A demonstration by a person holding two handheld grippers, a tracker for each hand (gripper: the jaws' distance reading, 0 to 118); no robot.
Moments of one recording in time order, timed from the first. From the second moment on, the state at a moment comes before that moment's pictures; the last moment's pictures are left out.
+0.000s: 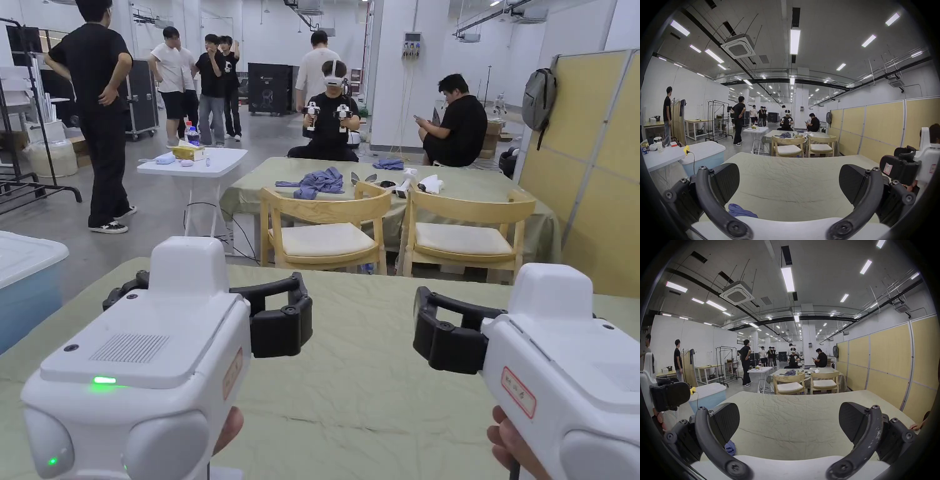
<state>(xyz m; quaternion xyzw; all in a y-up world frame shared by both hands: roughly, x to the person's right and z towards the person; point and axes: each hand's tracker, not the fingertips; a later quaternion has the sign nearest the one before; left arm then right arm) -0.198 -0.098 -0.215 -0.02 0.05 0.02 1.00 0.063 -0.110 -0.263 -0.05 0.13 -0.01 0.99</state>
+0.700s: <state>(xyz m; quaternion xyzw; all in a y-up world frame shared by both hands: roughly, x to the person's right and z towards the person) -0.196 -0.102 -0.219 -0.03 0.04 0.02 1.00 0.062 -0.112 -0.267 -0.05 0.12 0.00 0.99</state>
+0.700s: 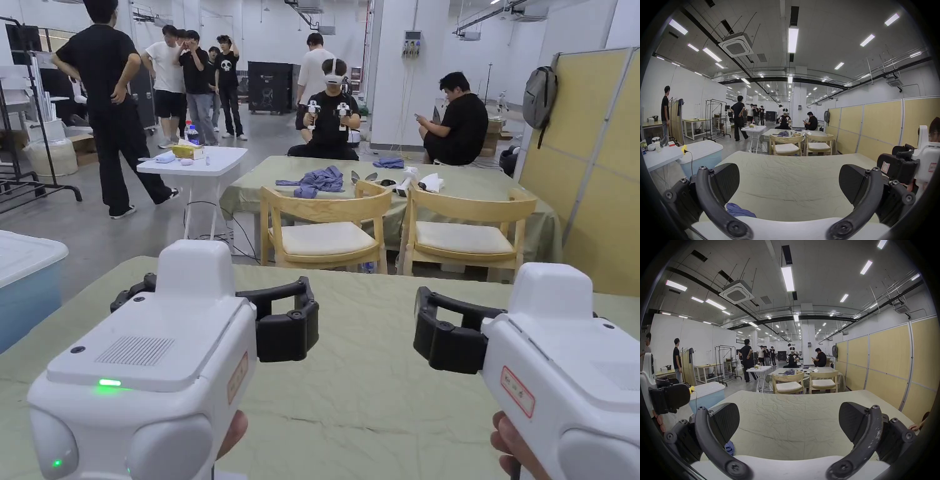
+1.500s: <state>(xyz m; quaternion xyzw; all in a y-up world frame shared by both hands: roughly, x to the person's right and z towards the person) -0.357 -0.121 -0.099 -0.06 0.31 0.06 0.95 -0.147 -0.119 -0.238 -0.07 0.43 -0.02 0.90</state>
